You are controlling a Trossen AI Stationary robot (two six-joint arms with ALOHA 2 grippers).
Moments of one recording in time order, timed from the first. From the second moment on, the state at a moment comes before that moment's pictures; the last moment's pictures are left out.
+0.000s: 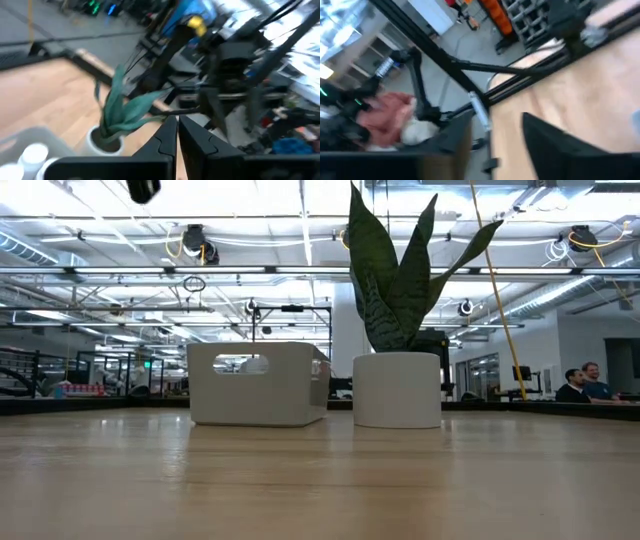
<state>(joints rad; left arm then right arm) -0.27 0.75 0.71 -0.02 -0.32 -0.63 0.32 1.57 1.34 -0.01 0.07 0.76</state>
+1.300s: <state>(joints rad) -0.32 0.53 0.70 -0.45 -0.30 -0.25 0.35 0.44 0.28 0.13 0.08 0.12</state>
